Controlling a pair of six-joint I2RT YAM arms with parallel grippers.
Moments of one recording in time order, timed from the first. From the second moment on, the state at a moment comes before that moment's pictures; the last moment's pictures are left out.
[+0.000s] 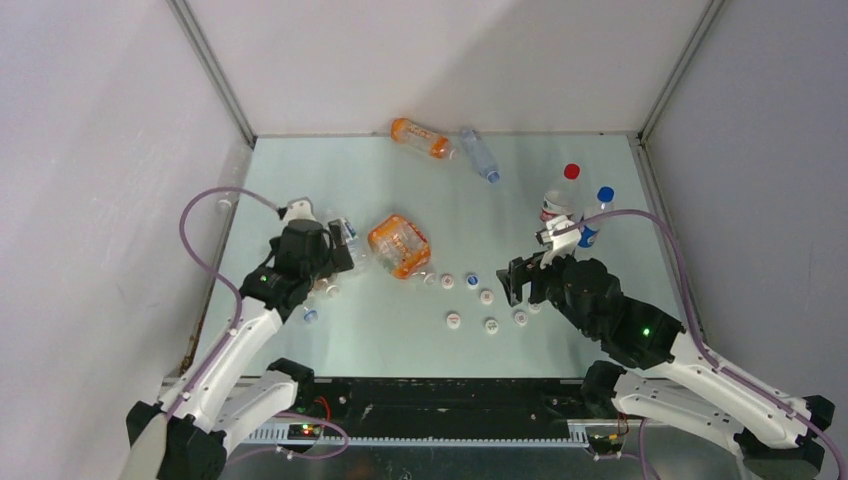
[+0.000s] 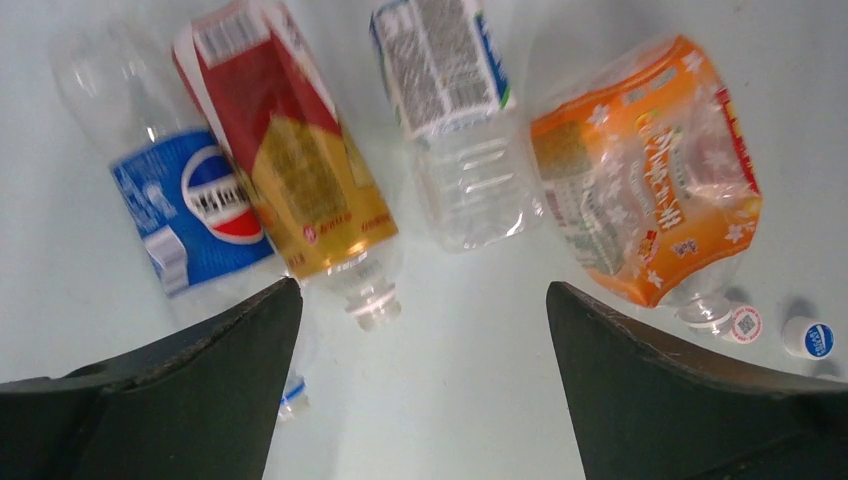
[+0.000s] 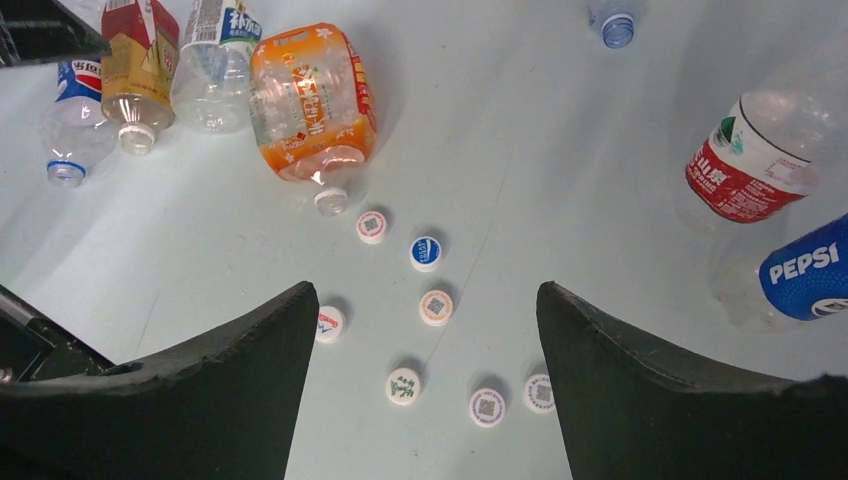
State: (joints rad) left arm -0.34 0.91 0.77 -0.57 -0.34 -0.43; right arm 0.96 0.67 0.77 -0.44 0.42 0.25
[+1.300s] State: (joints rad) left arm -0.34 1.34 0.99 -0.29 -0.21 -0.22; right arm 0.97 0.63 0.71 -0.39 0.38 0.20
